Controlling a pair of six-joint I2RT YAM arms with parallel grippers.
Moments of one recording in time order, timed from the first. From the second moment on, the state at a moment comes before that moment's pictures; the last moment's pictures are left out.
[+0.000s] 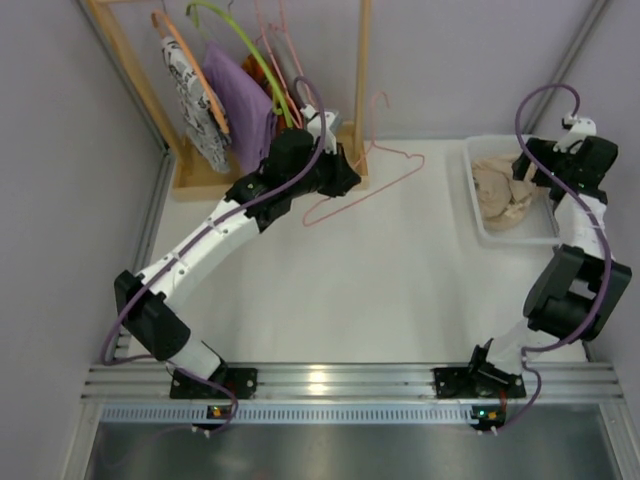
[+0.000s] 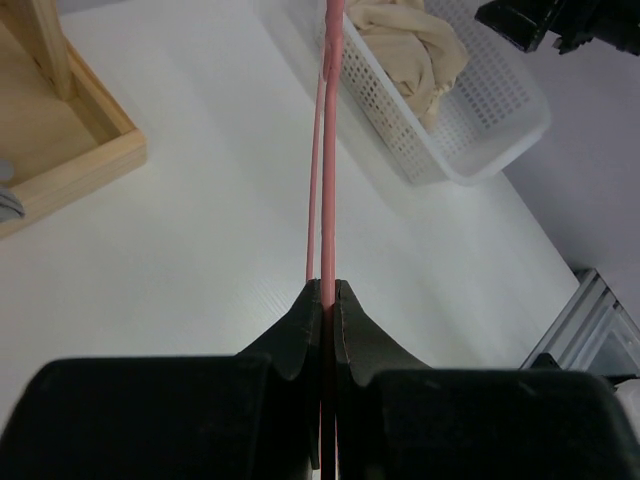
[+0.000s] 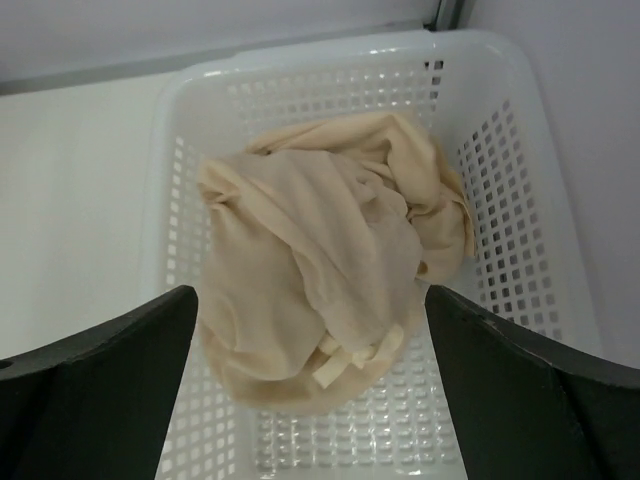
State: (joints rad) left arm -0.68 1.56 1.57 -0.35 0.17 -0.40; right arm -0.45 1.65 1.30 -0.09 -0.38 -0.08
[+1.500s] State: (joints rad) left arm -0.68 1.87 2.30 -0.25 -0.52 -0.17; right arm -0.45 1.20 1.14 -0.13 -0.44 0.05
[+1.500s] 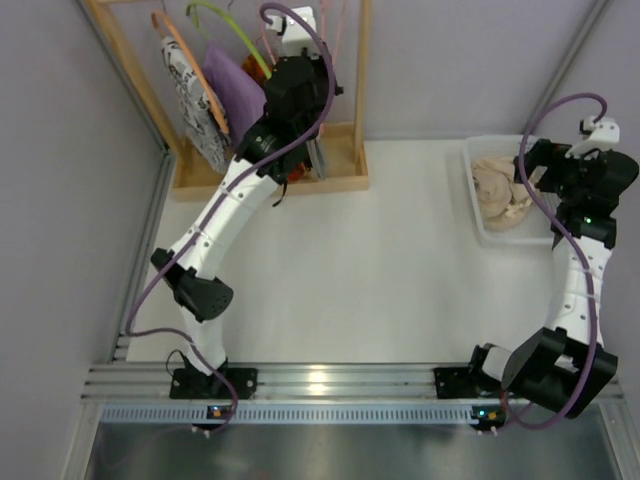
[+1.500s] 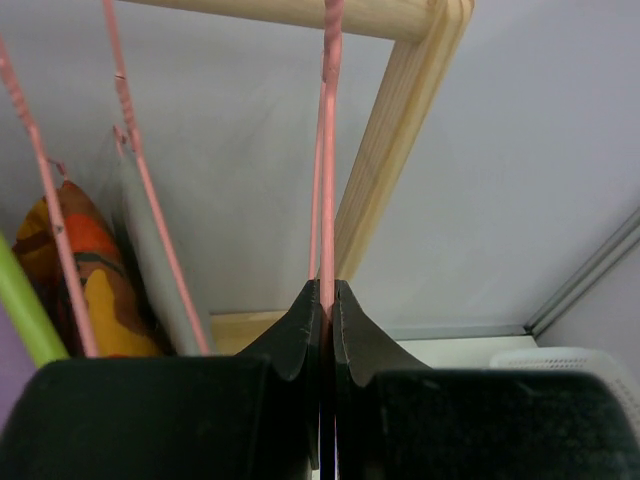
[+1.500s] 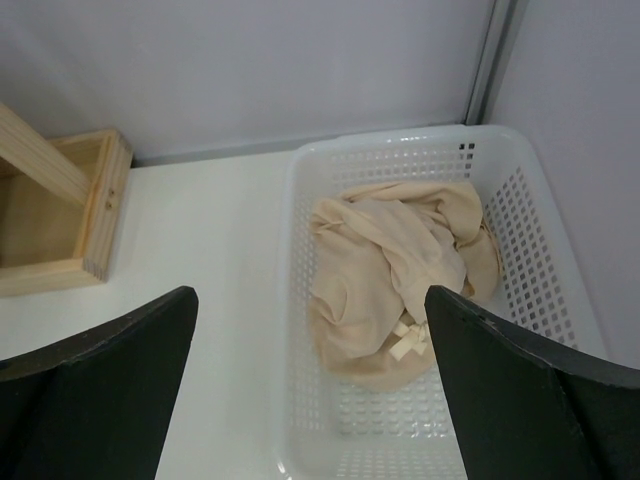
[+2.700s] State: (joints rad) left arm -0.62 2.17 2.34 0.18 -0.56 0.07; right arm -0.45 1.14 1.12 -0.14 -0.45 0.03
